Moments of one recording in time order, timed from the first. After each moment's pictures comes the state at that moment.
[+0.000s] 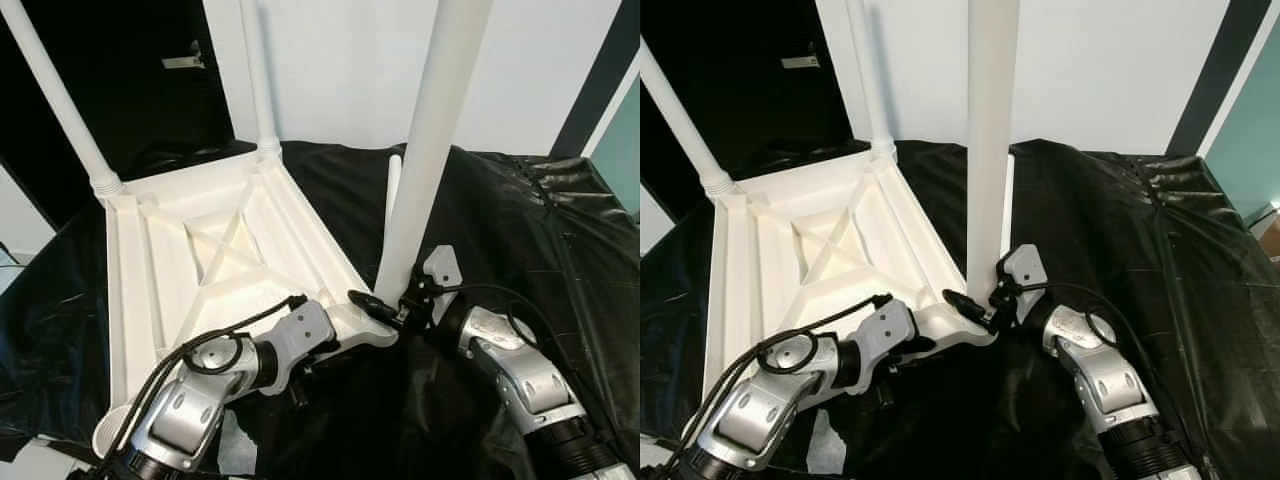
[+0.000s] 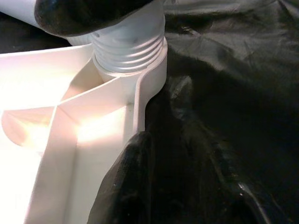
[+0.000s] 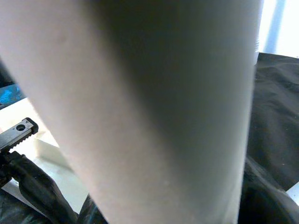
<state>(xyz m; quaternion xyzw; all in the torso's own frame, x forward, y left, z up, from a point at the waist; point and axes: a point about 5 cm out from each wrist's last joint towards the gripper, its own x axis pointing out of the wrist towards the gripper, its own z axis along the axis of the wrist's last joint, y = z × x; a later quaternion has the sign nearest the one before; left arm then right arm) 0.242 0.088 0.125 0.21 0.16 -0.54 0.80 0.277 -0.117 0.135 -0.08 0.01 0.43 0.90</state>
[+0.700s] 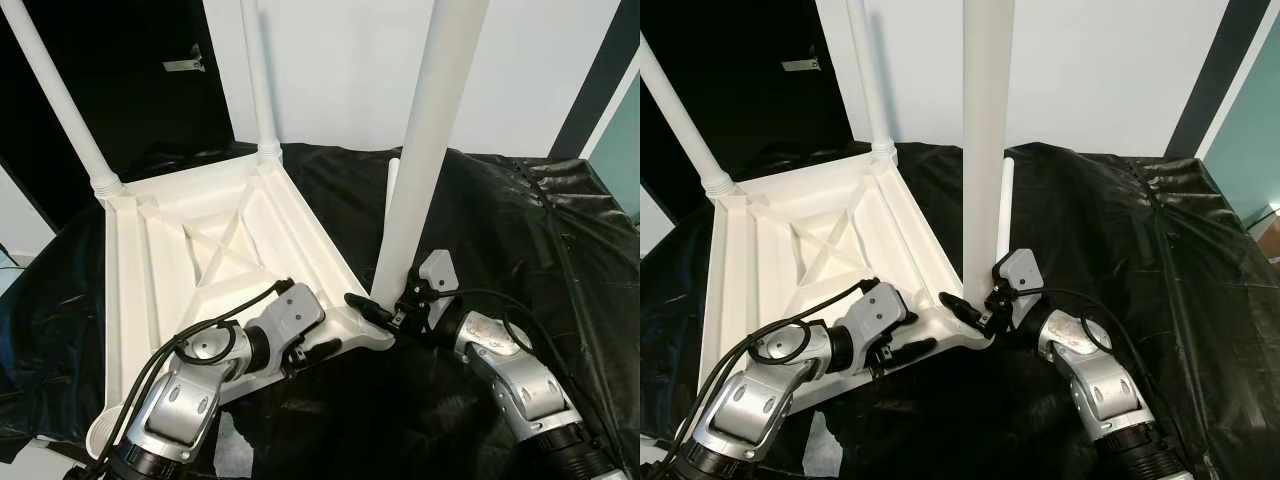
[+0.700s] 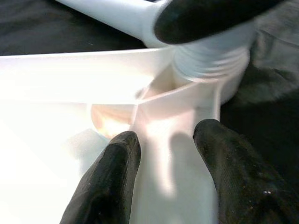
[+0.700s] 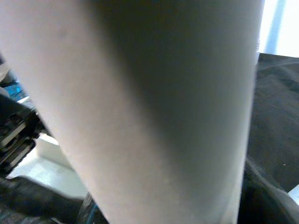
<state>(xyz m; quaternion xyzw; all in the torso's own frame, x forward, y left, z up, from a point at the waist) 0.254 0.098 0.139 0.21 0.14 -0.45 0.86 0.273 -0.110 0.136 -0.08 0.00 0.43 0.90</state>
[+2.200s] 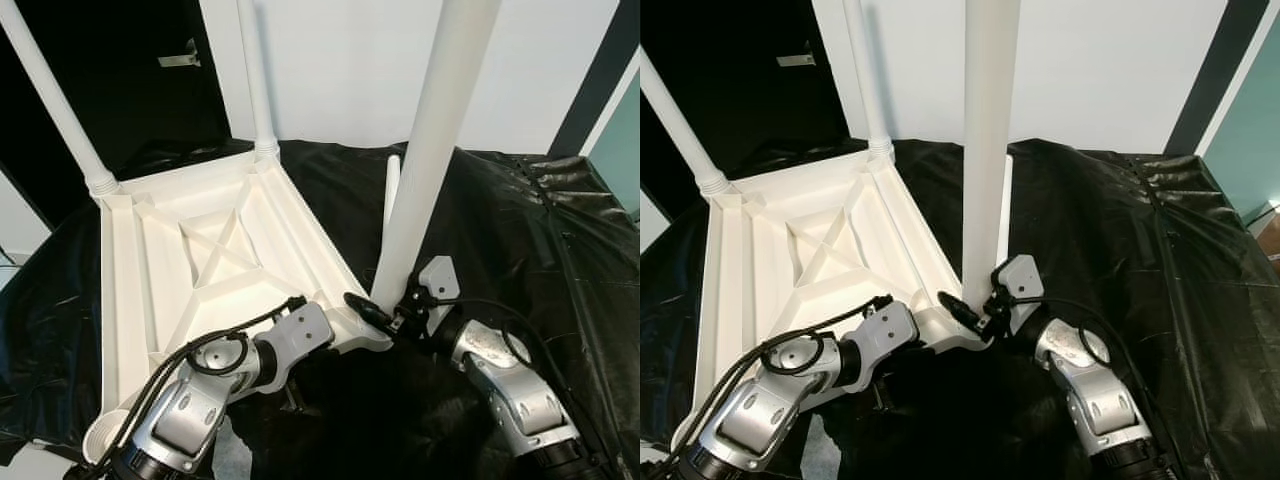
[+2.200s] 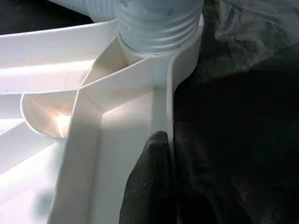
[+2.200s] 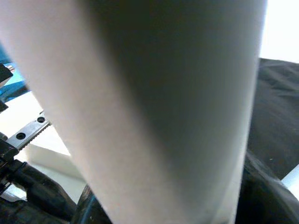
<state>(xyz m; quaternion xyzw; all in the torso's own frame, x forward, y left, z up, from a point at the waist) 0.244 0.090 0.124 0.24 0.17 -0.50 0.82 0.263 -0.108 0.133 -0.07 -0.03 0.40 0.91</state>
